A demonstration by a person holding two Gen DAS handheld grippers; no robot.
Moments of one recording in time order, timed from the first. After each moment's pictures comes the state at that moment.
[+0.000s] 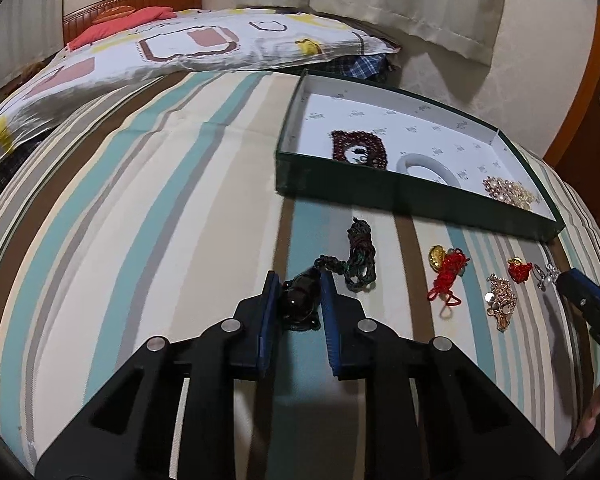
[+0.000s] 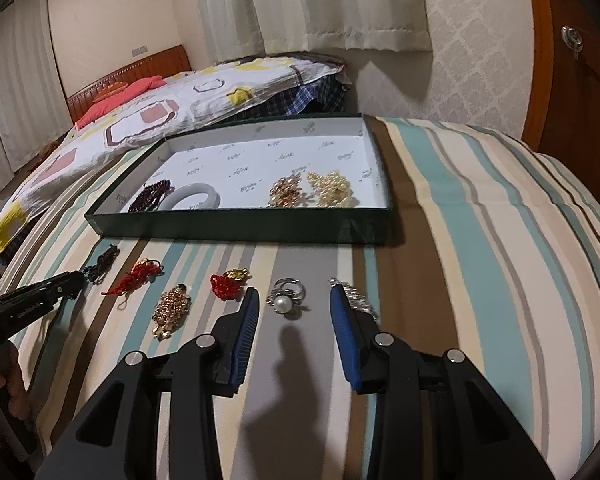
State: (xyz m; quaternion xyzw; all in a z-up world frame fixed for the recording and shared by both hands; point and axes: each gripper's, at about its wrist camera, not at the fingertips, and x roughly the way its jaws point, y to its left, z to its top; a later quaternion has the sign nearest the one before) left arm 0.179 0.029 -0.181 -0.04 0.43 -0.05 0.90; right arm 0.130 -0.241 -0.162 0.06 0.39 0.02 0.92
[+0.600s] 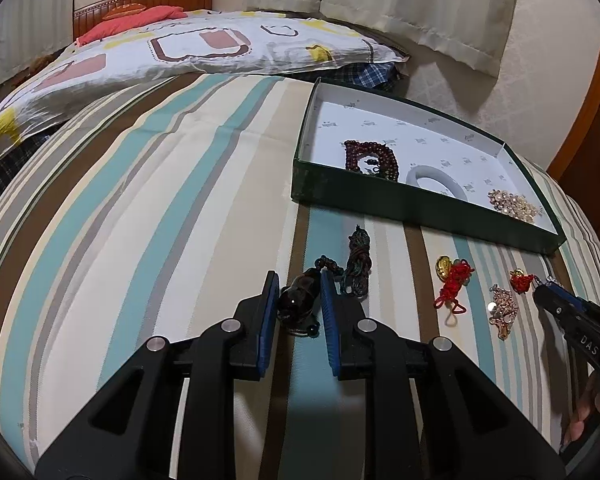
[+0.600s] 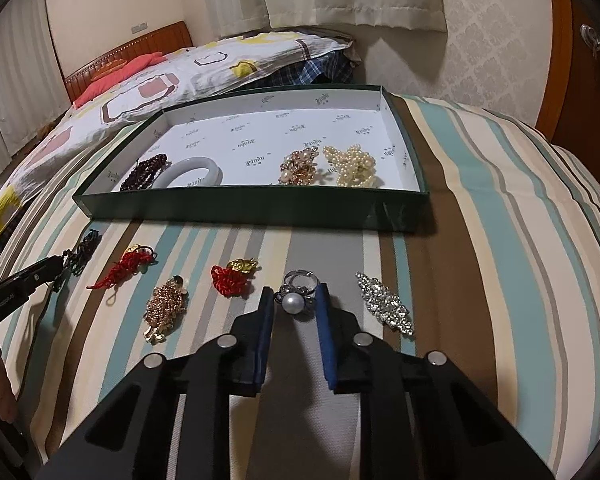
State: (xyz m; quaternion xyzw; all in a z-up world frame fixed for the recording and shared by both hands) left arm 0.178 0.037 -0.178 -0.06 0.42 -0.04 0.91; right arm 0.147 -0.233 -0.176 0.06 0.42 0.02 0.90
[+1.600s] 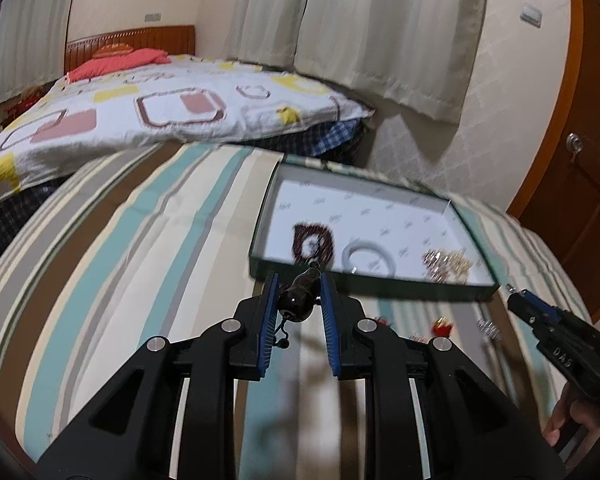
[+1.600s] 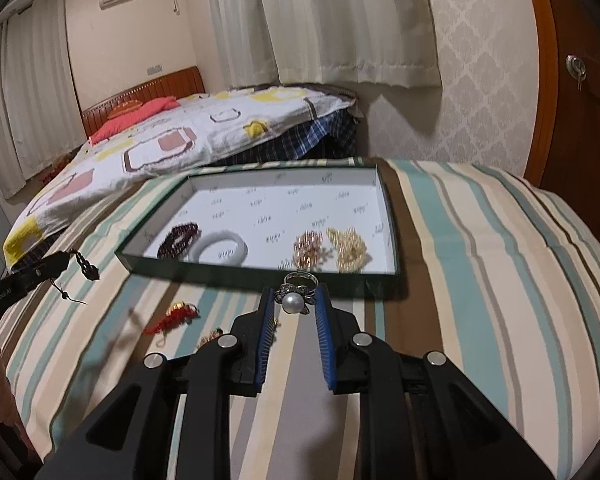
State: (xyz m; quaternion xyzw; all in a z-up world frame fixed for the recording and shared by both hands) left arm 0.157 0.023 -0.096 -0.07 0.33 -0.08 0.94; right arm 0.128 -0.237 -0.110 0.06 0.33 0.03 0.94
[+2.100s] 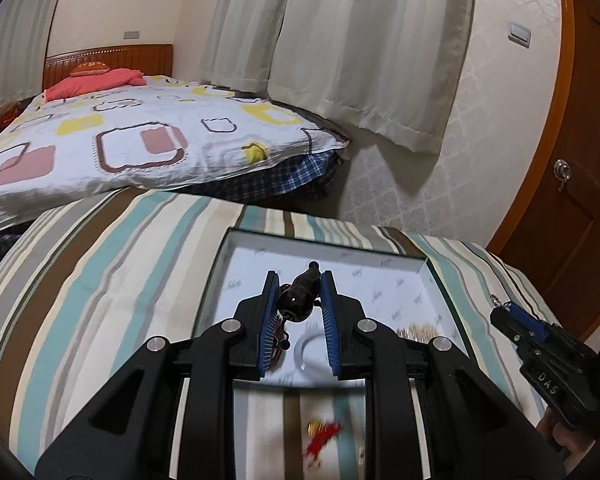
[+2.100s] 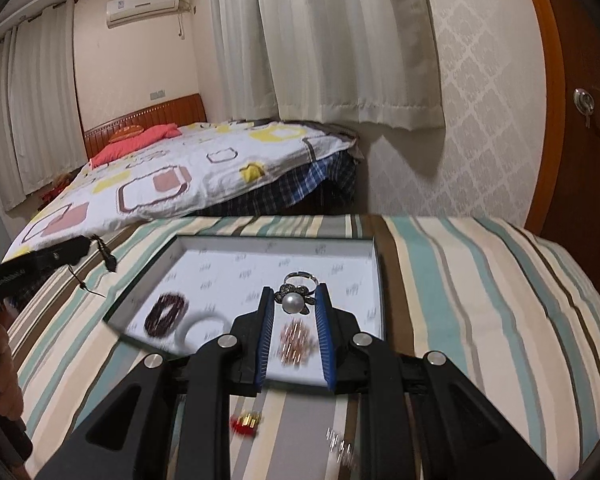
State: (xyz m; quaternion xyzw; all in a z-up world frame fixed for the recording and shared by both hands) left arm 0.241 -0.018 -0.064 -0.08 0.29 -0.12 0.95; right arm 0.192 -0.257 -0.077 0.05 0.28 0.03 0.96
